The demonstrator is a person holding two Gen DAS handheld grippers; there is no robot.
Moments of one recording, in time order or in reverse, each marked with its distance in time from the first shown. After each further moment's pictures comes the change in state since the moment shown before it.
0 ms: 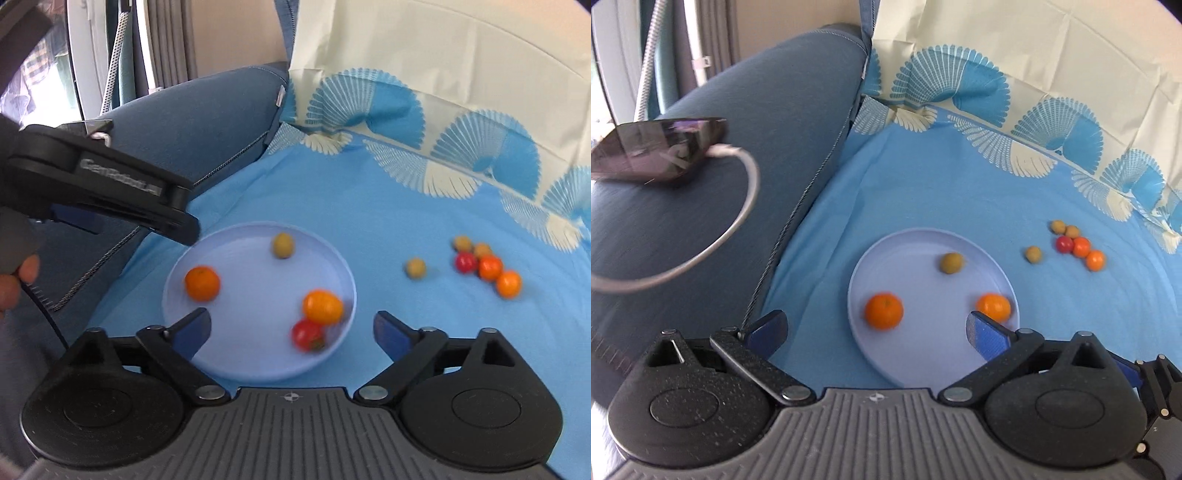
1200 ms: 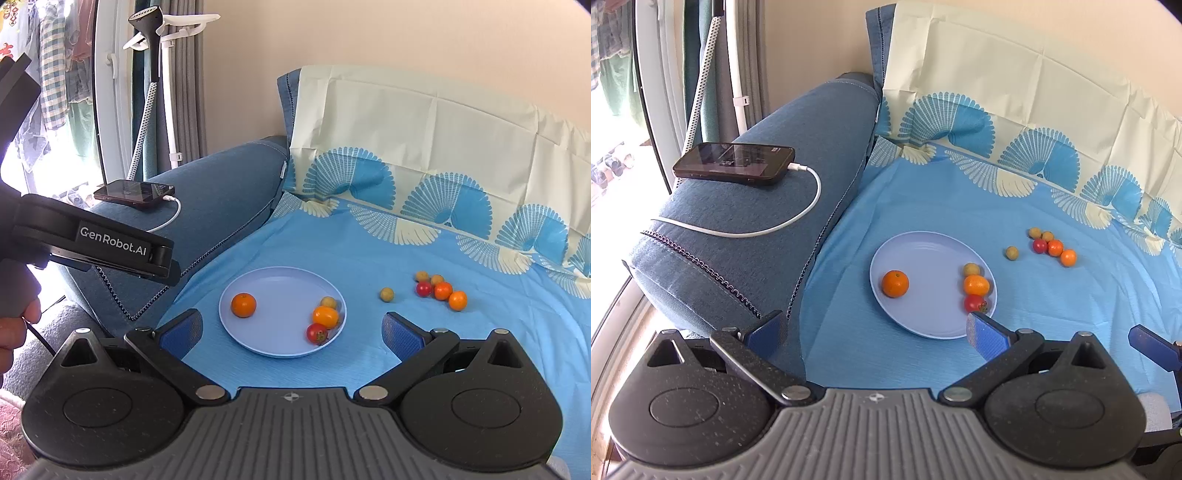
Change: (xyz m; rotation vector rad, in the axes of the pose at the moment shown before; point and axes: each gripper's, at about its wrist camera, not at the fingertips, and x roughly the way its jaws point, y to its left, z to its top) left arm -0.113 0.003 -0.063 0.001 -0.140 0.033; right arm -0.135 0.035 -0.035 -0.017 -0.223 -0.044
